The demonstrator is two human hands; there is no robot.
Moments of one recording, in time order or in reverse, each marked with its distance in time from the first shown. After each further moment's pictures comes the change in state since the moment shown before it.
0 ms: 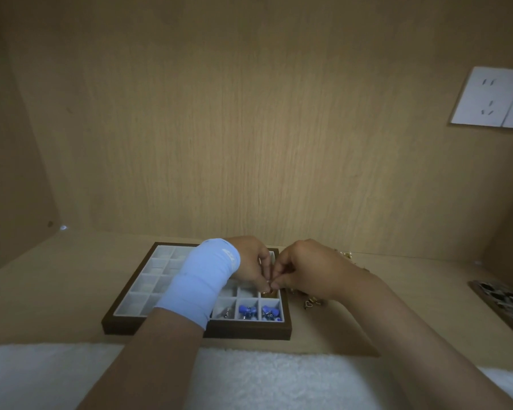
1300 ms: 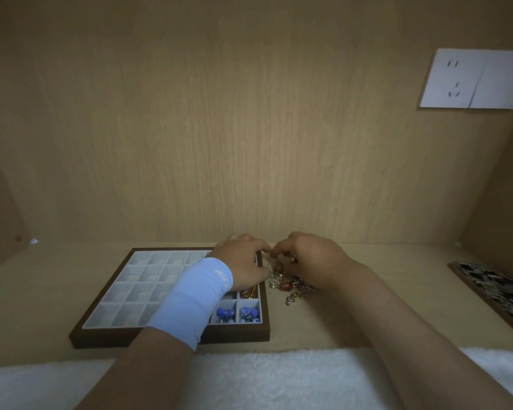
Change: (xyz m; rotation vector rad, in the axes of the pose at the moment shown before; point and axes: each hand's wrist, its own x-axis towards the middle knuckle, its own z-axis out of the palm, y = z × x) left_hand 0.029 0.005 0.035 0.083 0.317 0.092; right_hand 0.000 0.049 0.006 -0.201 0.094 0.109
